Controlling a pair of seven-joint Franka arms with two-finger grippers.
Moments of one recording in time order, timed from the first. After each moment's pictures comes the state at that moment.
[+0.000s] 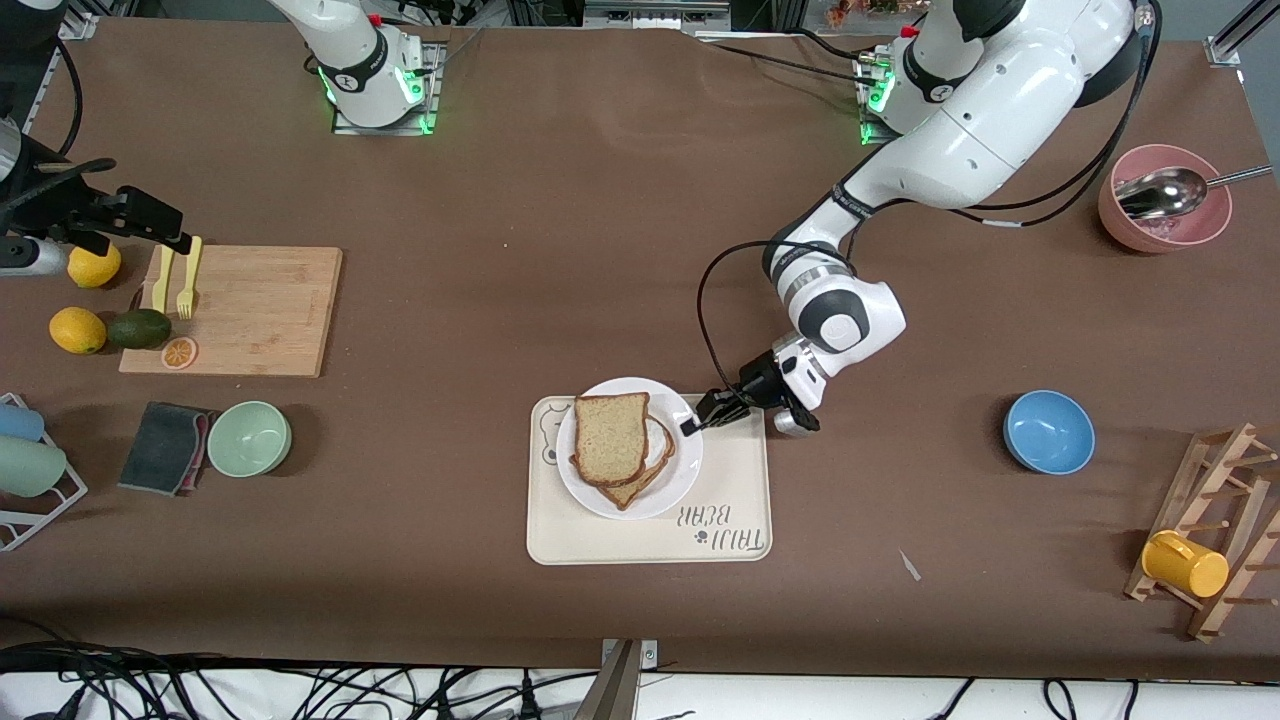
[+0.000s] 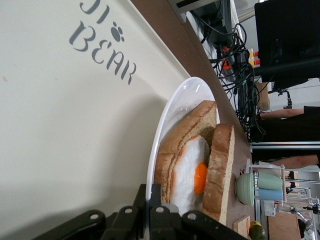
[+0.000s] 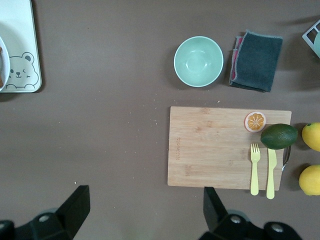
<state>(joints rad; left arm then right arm) -0.09 0.90 -0.50 -1.63 -1.95 2.78 1.22 -0.02 0.00 0.00 -1.67 0.04 1.61 -0.04</state>
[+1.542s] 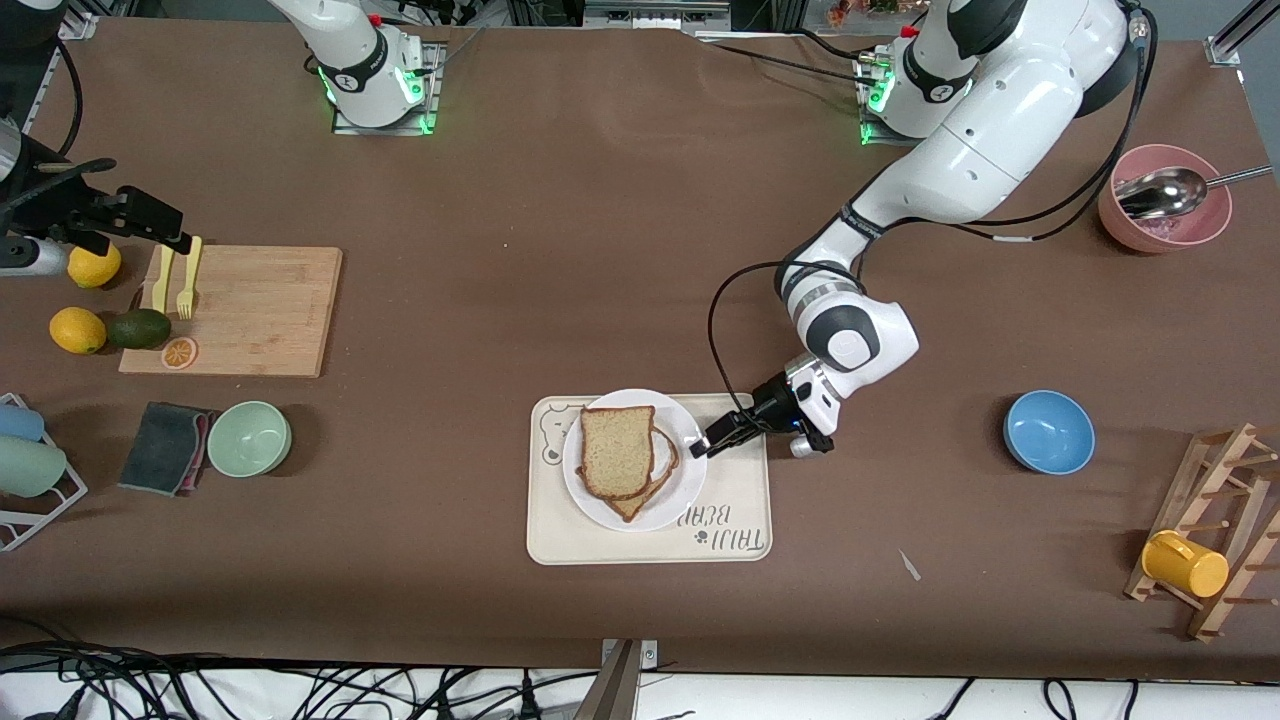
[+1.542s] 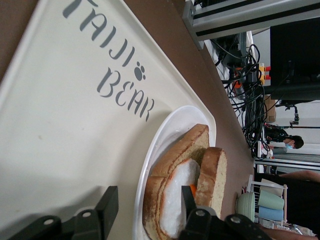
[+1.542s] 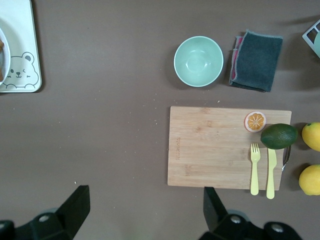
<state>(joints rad) -0.09 0.92 -0.45 -1.56 -1.73 2.78 0.91 -0.02 0.00 0.00 -1.67 0.04 1.61 -0.04</state>
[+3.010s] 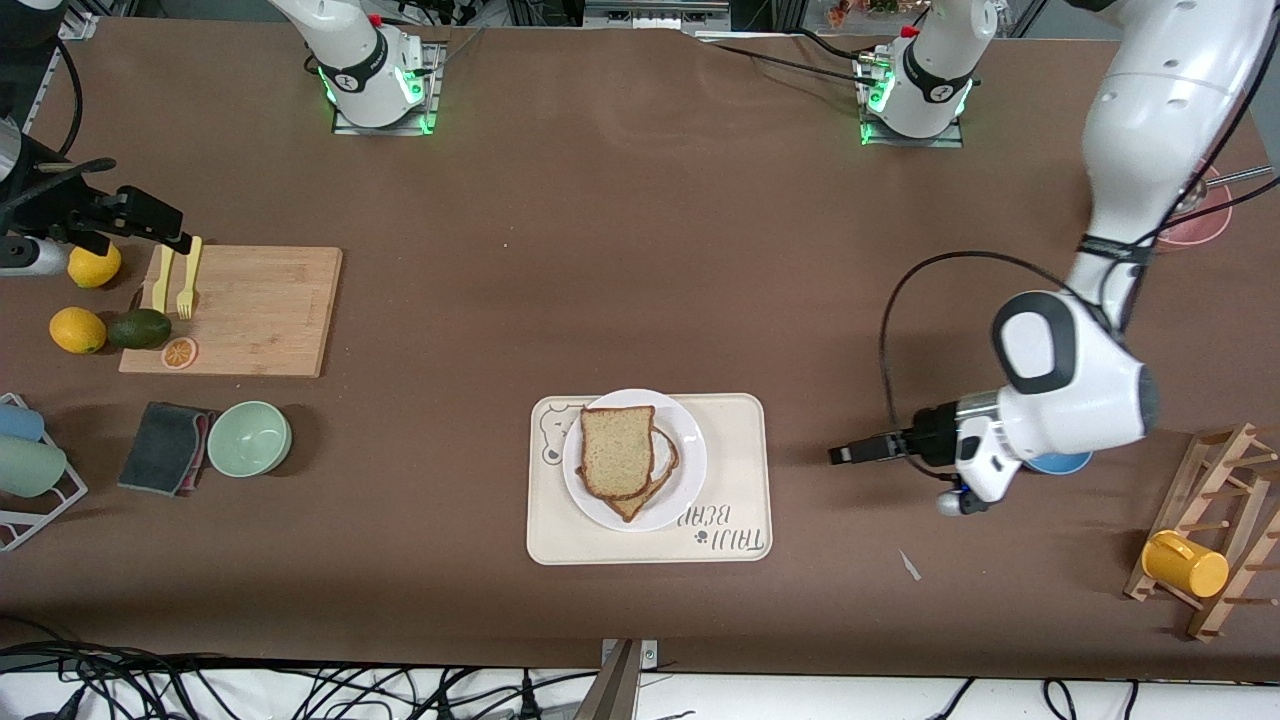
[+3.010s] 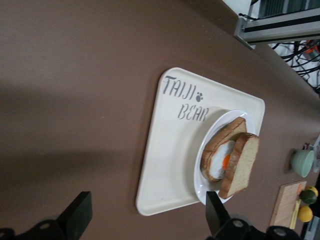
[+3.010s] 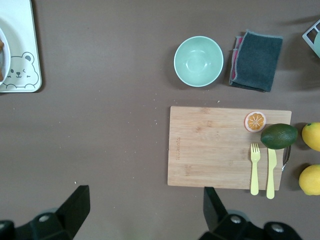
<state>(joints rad) 0.26 0.69 -0.44 -1.54 -0.46 2.19 -0.04 -0.02 0.00 0.00 -1.67 0.04 1.61 -0.04</state>
